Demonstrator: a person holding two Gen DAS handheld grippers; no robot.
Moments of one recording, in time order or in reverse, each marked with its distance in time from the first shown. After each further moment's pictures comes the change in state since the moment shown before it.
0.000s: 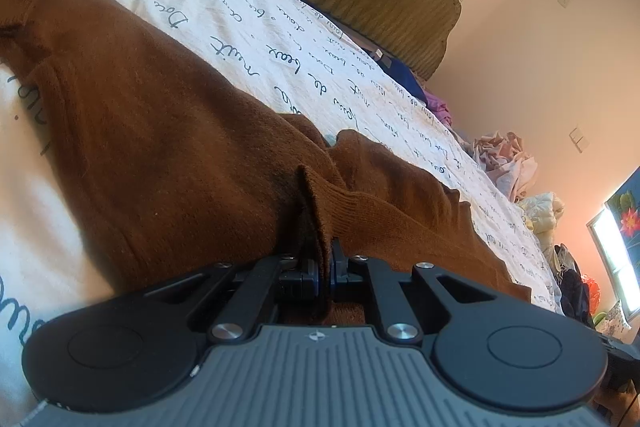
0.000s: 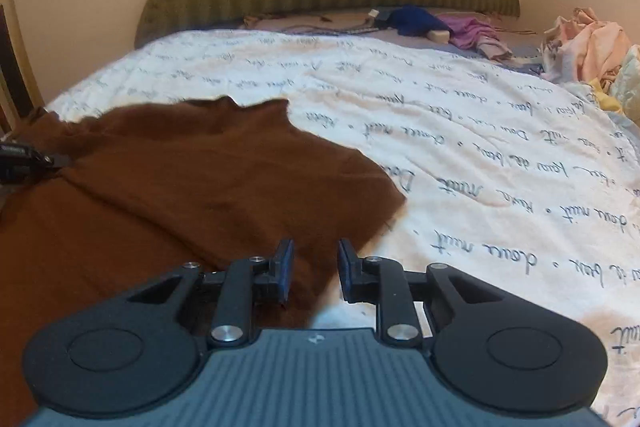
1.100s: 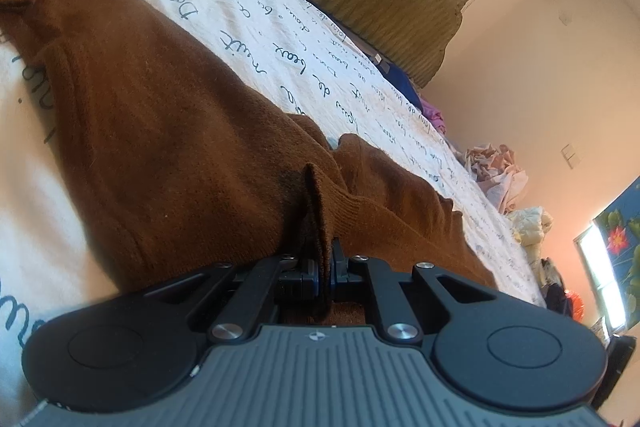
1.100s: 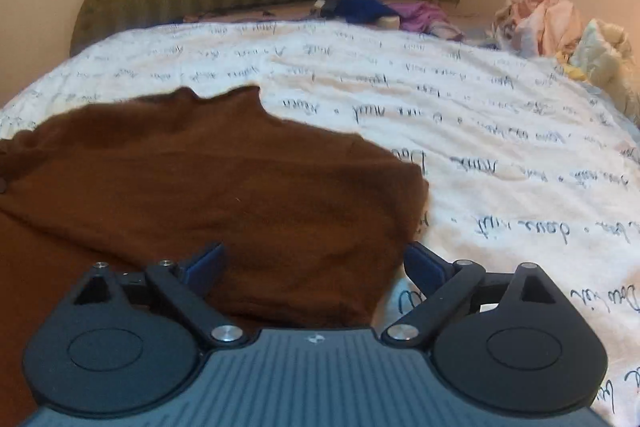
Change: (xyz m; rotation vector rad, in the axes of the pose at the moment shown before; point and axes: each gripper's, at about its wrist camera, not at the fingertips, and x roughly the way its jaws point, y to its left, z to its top) left arm 0.002 0.015 0.003 -0.076 0.001 -0.055; right arm 0.045 0.040 -0.008 0.125 -0.016 -0.178
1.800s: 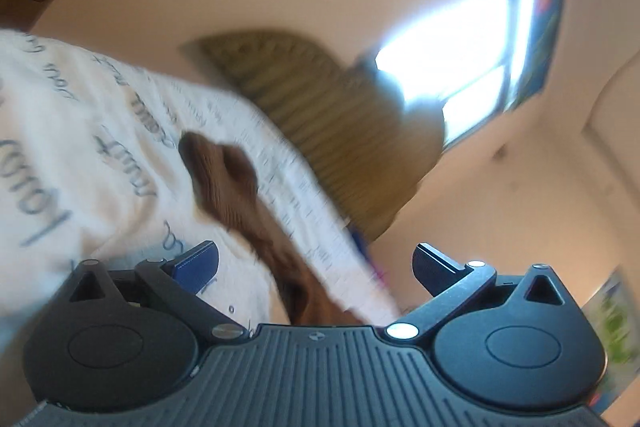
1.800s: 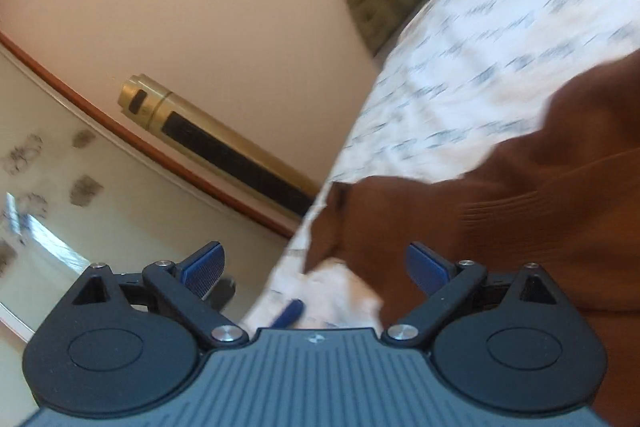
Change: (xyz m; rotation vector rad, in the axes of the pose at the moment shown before) left arm -0.171 0.131 0.004 -0.245 -0.481 -0.239; right arm 0.049 0.212 0.044 0.406 0.186 1.050
